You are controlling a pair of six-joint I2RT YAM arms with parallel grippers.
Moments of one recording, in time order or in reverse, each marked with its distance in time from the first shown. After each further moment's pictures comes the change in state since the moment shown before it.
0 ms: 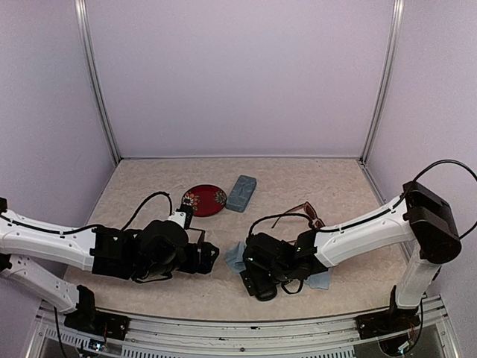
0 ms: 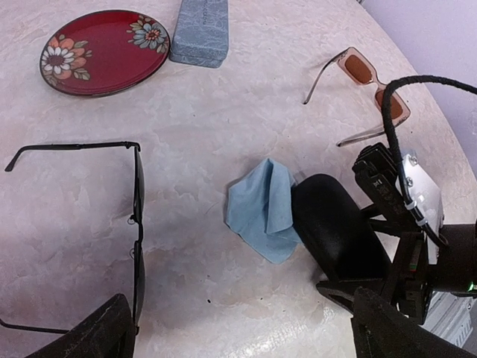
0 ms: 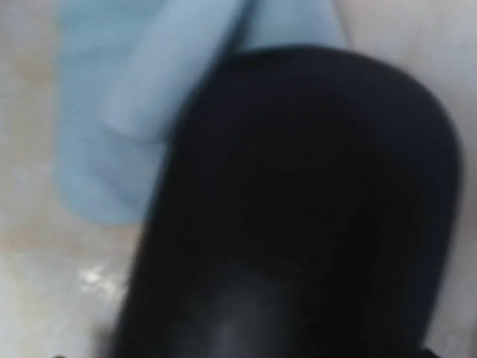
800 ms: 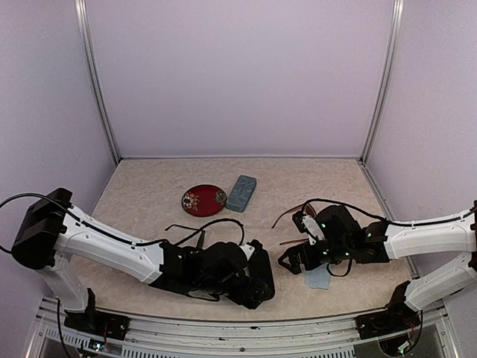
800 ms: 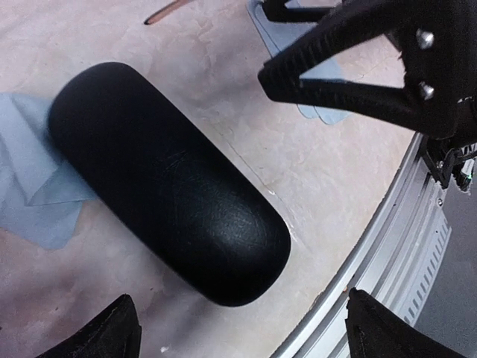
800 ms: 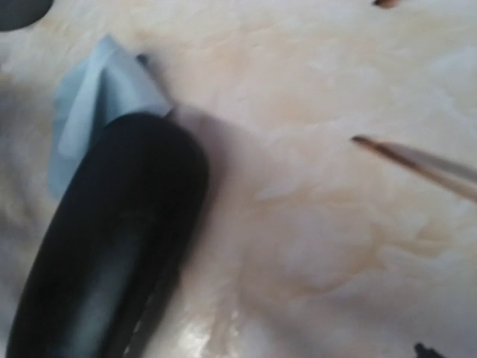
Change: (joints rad) left arm -0.106 0.474 0.224 0.212 0.372 0.135; right arm -0.327 -0.520 -0.428 0.219 -0.290 -0.232
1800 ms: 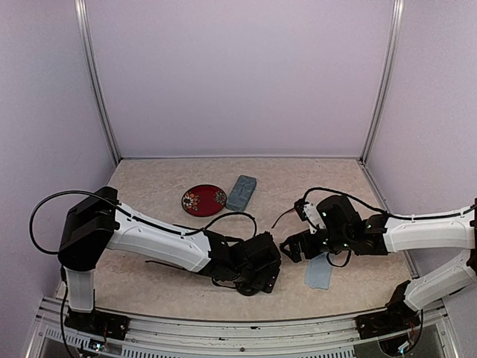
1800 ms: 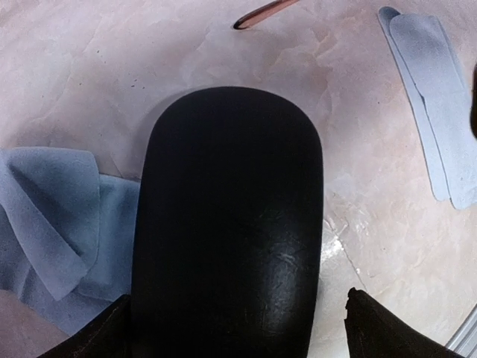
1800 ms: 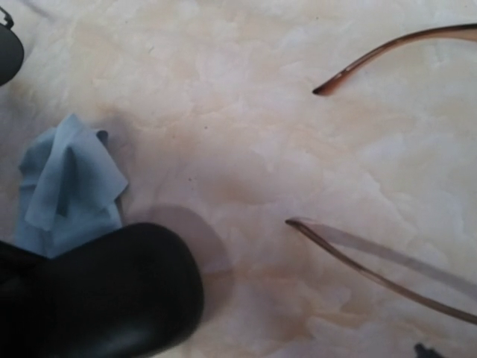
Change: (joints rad) left arm 0.056 0.311 0.375 -0.314 -0.162 -0.040; right arm -0.065 0.018 0.054 0.006 0.060 -0.084
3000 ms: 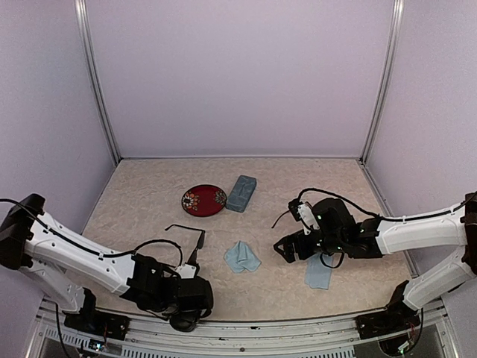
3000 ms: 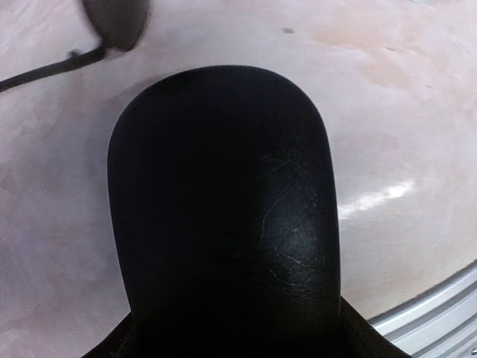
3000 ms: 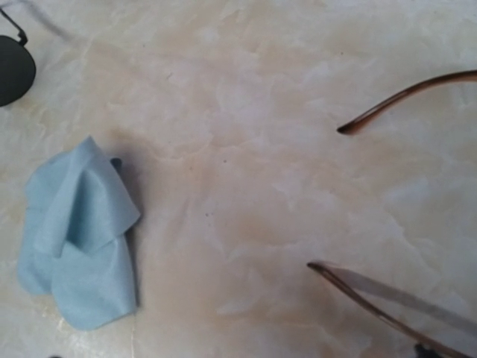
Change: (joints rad) left arm -0.164 -0.517 -0.555 -0.329 -0.050 -0.452; right arm 0.035 0.065 -0.014 0.137 0.027 -0.026
